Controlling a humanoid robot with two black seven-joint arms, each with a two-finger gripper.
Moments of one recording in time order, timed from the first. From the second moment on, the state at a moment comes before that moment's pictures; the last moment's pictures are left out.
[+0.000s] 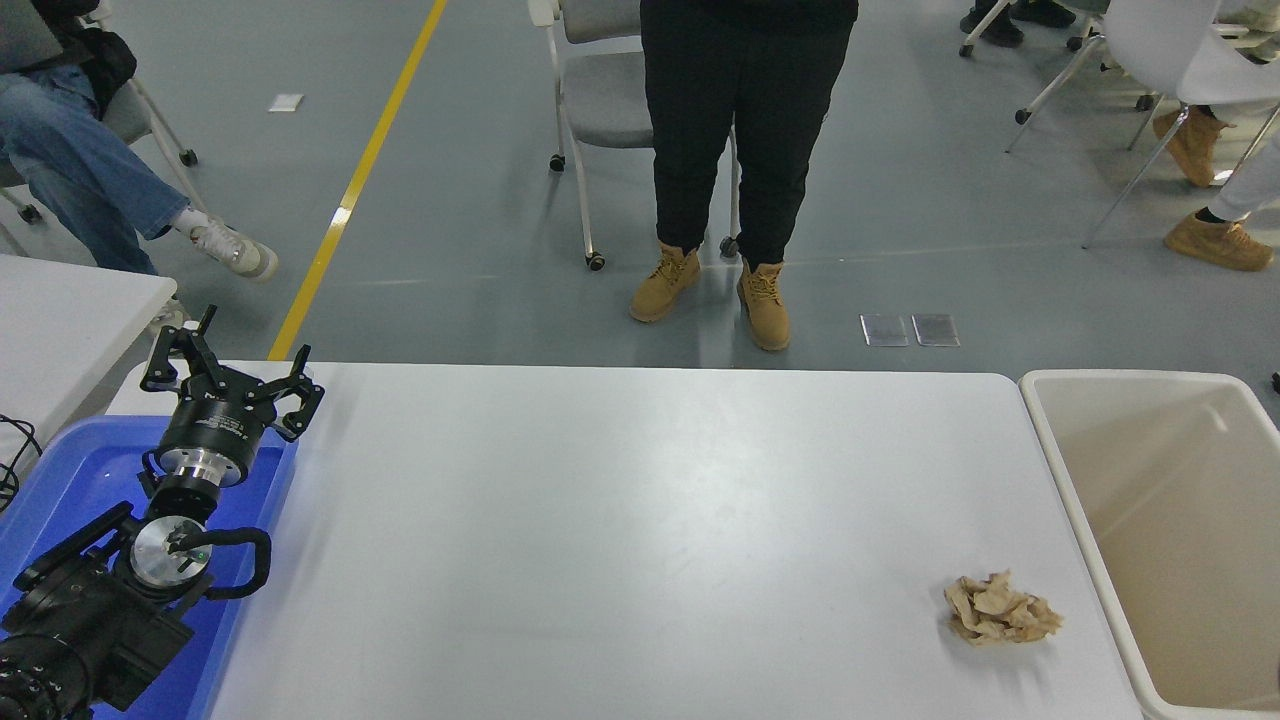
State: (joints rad) left arm -0.55 0.37 -0.86 -0.44 -0.20 -0.59 -0.43; right arm 1.11 -0.46 0.20 -0.11 0.02 0.13 -0.05
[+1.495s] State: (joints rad) left arm -0.55 0.37 -0.86 -0.44 -0.20 -0.59 -0.43; right arm 1.19 -0.32 0.53 -0.01 0.13 0.21 0.07
